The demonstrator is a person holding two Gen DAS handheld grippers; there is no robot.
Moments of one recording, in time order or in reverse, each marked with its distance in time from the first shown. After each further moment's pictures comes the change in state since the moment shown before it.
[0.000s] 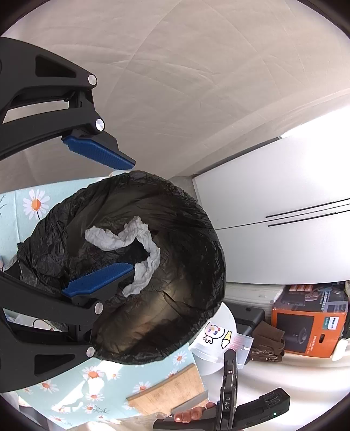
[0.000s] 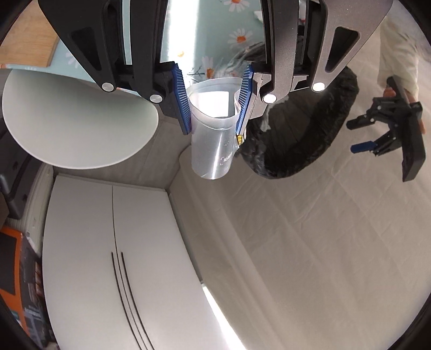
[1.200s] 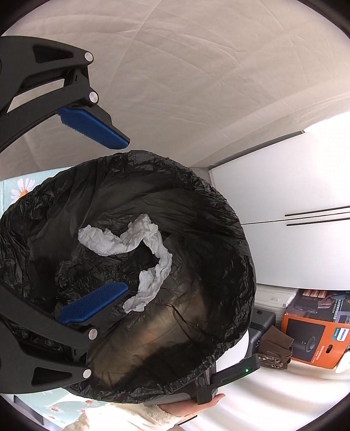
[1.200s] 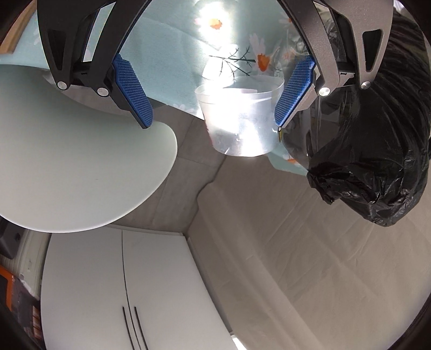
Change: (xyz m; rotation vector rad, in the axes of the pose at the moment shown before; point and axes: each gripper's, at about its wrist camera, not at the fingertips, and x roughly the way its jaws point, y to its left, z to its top) left arm 0.073 0.012 -0.008 -0.031 0.091 -0.029; right arm 0.164 -0.075 -0.035 0.093 0.242 -0.072
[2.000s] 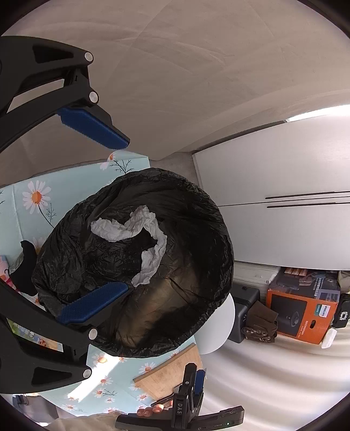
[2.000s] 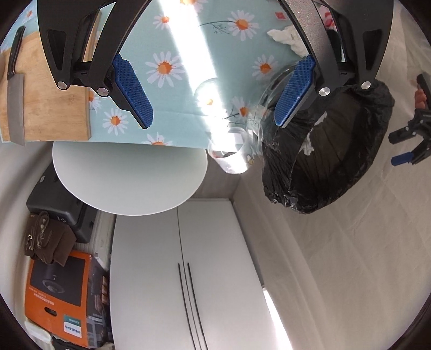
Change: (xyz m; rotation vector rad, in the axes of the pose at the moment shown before) left arm -0.055 0.013 -0.018 0.029 -0.090 -0.122; right arm -0.163 0.078 -0.086 0.089 -0.228 -0.291
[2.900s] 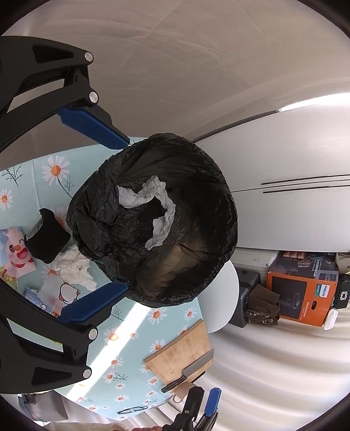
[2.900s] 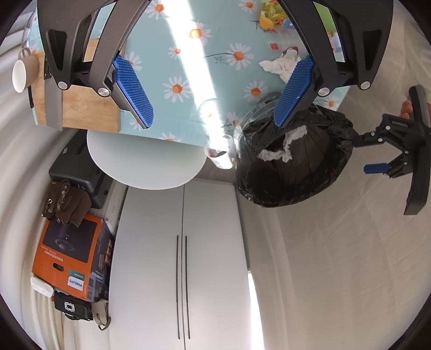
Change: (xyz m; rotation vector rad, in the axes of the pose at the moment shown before) left arm -0.048 -0.054 -0.029 0.032 -0.031 -0.025; right arm -0.127 0.055 -0.043 -0.128 -0.117 -0.090
